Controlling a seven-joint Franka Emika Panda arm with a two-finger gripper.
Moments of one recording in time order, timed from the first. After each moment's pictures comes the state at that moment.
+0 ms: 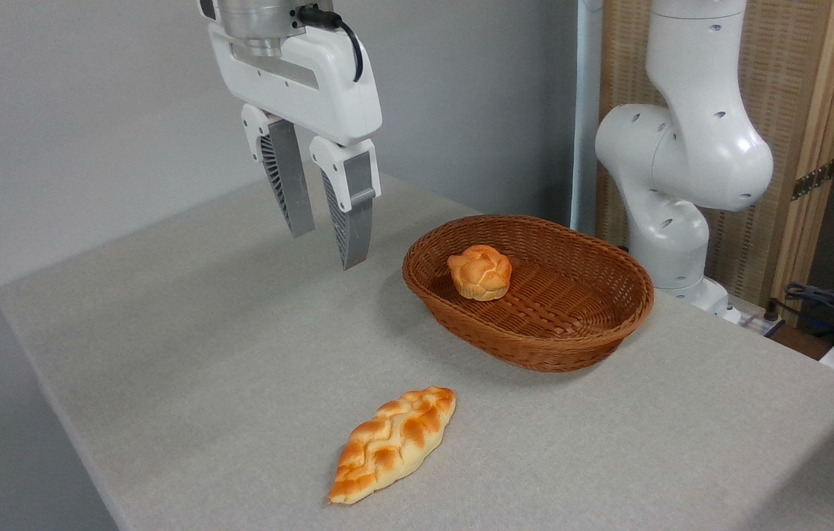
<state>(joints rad) -0.05 -0.03 0.00 -1.60 -0.03 1.58 0.72</state>
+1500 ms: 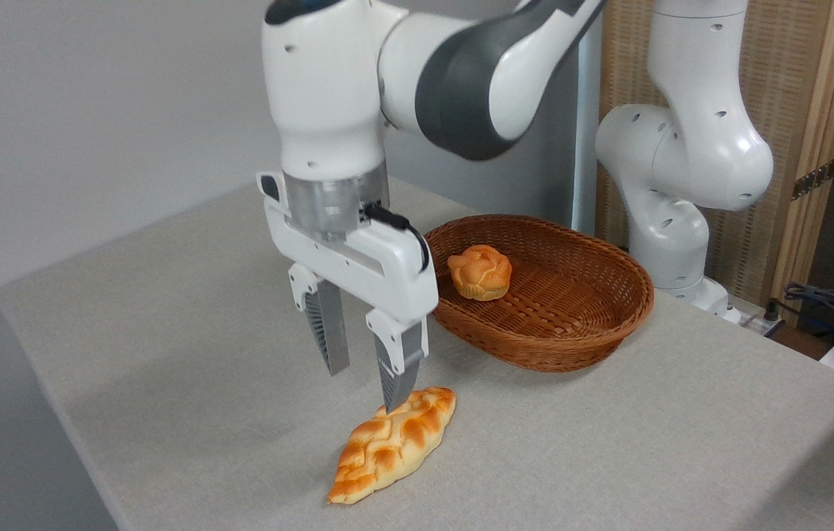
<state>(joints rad) -0.05 -0.05 0.08 -2.03 -0.03 2.04 0.72</state>
